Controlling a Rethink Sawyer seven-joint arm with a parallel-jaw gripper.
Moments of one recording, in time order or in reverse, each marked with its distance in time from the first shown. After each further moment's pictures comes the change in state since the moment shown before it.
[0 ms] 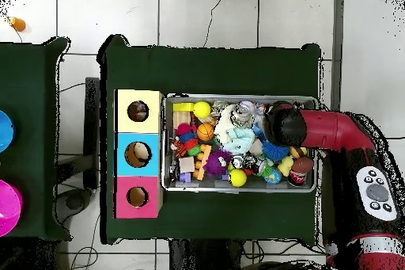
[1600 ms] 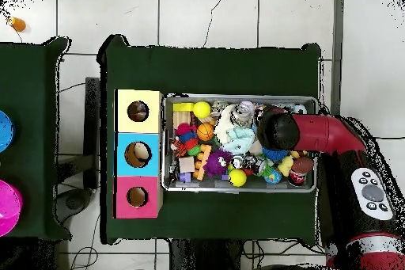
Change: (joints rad) arm -0.027 -0.007 0.060 0.064 -0.001 0.001 0.000
